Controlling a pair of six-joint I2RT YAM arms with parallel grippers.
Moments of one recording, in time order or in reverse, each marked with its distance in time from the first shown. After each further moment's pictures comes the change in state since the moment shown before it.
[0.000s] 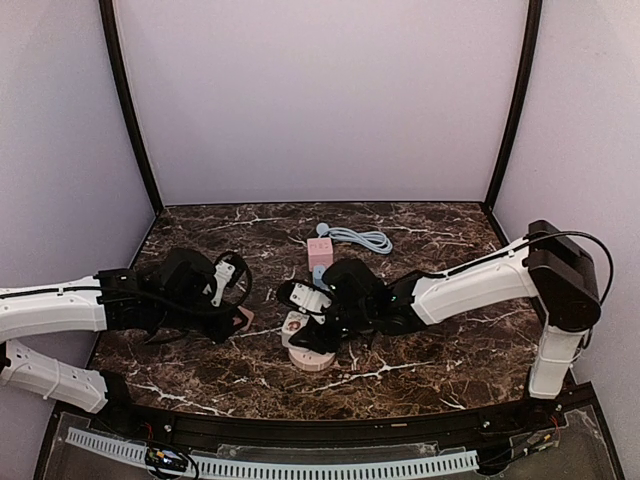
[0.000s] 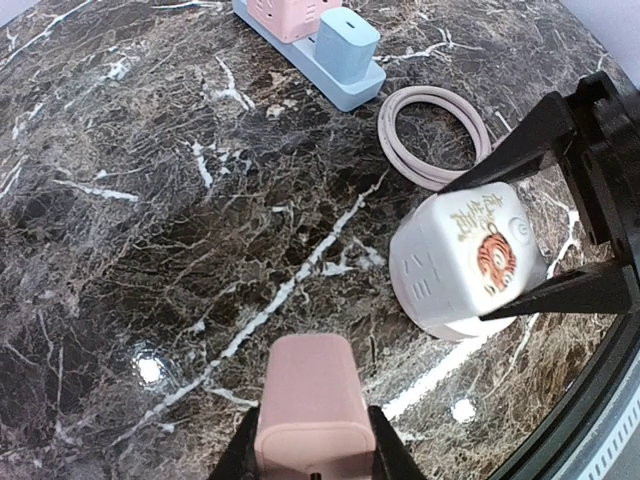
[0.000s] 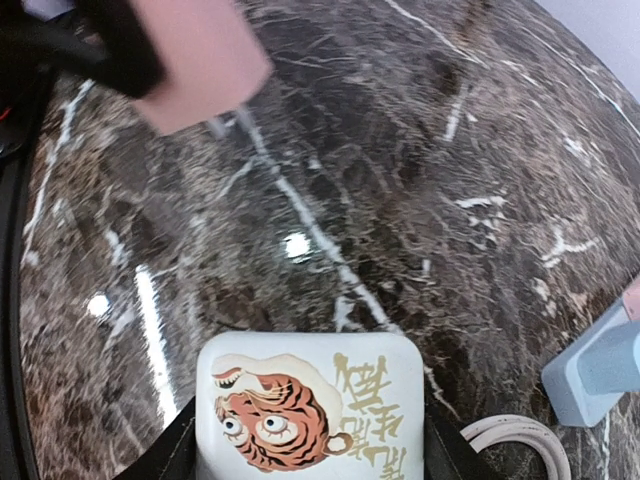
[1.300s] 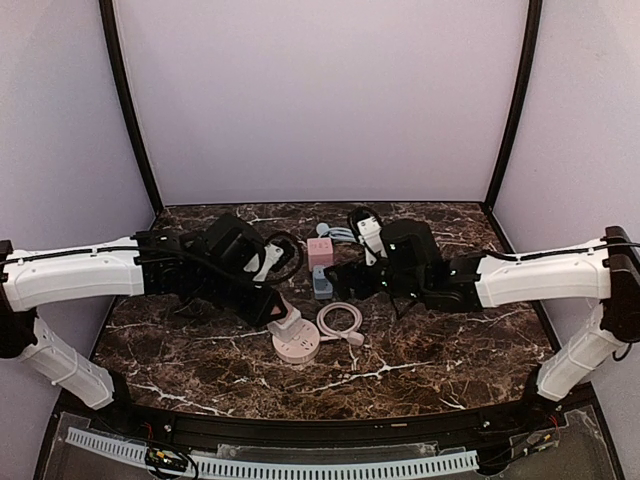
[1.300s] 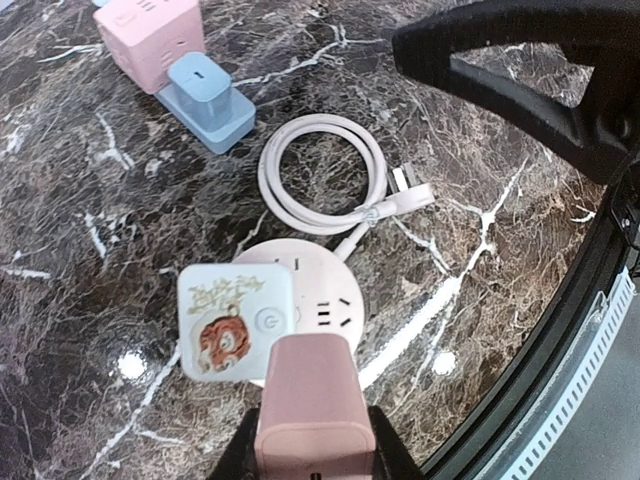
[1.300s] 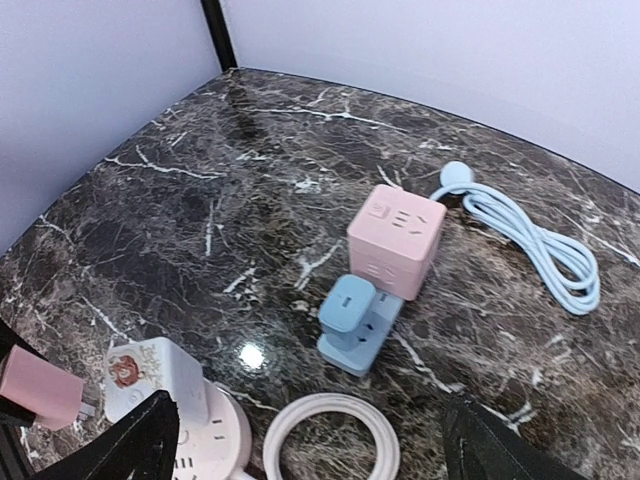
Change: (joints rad) left arm -0.077 0.271 0.368 -0.156 0.106 0.021; right arm -0.099 -0.315 -0.118 0.031 0.387 0.437
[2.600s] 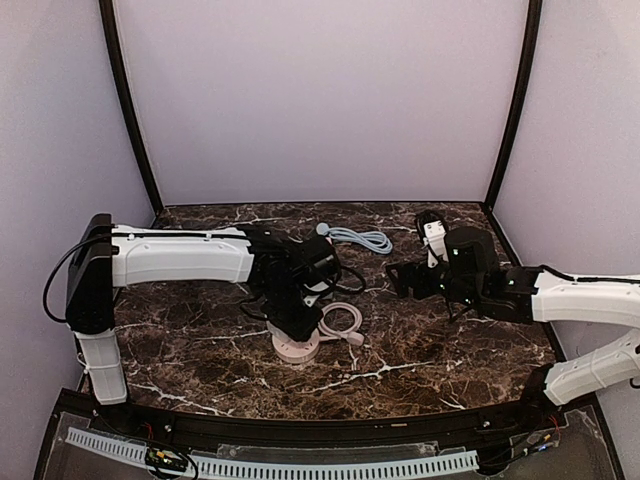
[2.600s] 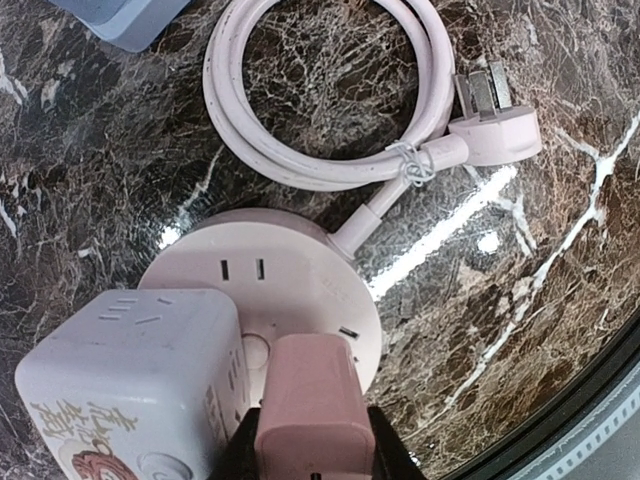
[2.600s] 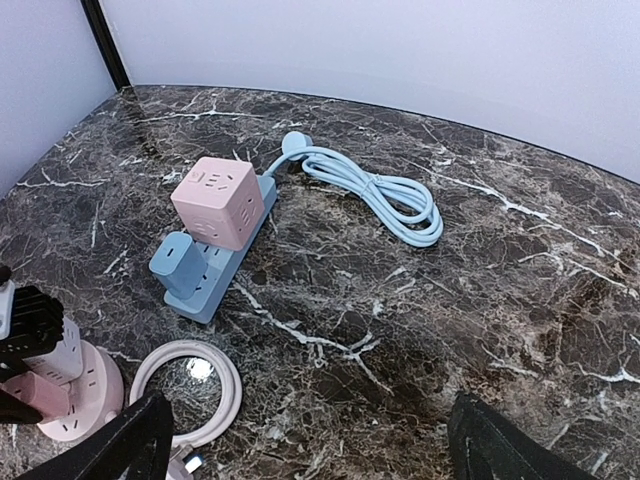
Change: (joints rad) left arm -0.051 0.547 0.435 -0.338 -0.007 -0.032; right arm -0.177 -0.358 -0.290 -0.089 0.079 -0.012
